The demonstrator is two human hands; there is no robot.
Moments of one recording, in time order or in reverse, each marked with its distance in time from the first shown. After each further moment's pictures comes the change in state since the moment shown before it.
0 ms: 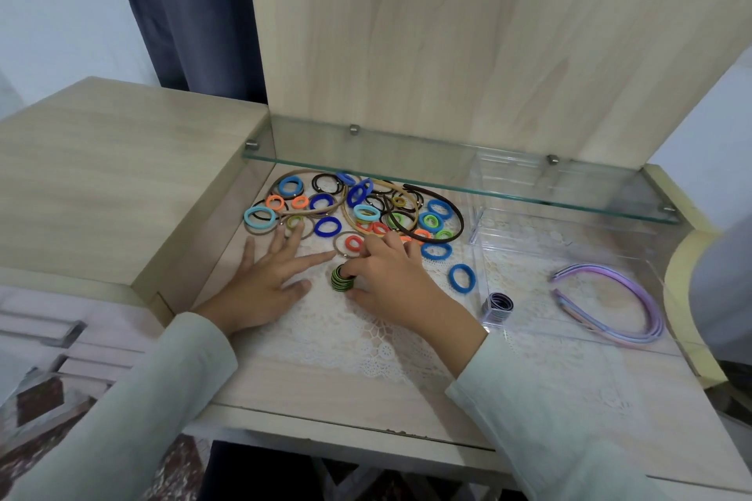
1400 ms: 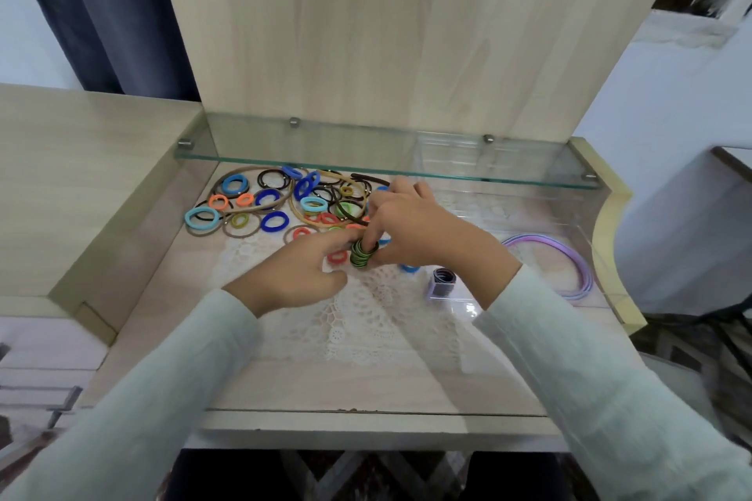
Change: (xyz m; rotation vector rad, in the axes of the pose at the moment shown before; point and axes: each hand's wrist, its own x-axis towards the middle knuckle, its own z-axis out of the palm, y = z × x) left_hand 0.021 0.115 0.002 -0.388 -0.094 0.205; right_hand -0.037 0.058 -0.073 -0.091 -0.041 -0.023
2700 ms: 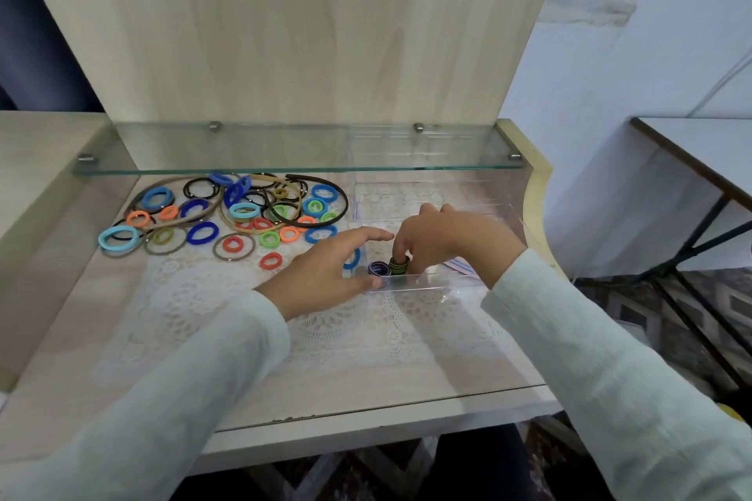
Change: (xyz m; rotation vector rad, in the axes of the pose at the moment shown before) left_hand 0.057 0.035 0.068 0.092 -0.053 0.135; right_hand -0.055 0.081 0.016 -0.016 -0.465 0.359
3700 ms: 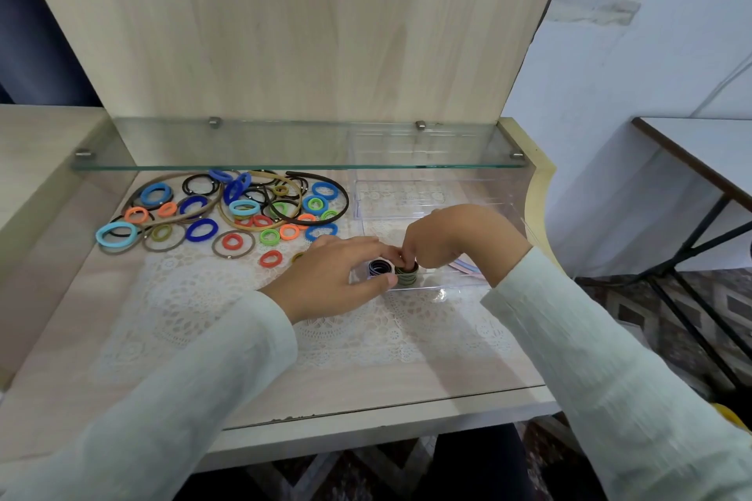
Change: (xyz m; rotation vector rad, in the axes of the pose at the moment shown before) left_hand 0.002 -0.003 0.010 0.184 0.020 0.143; right_hand -0.023 -0.014 -0.022 -0.091 -0.240 0.013
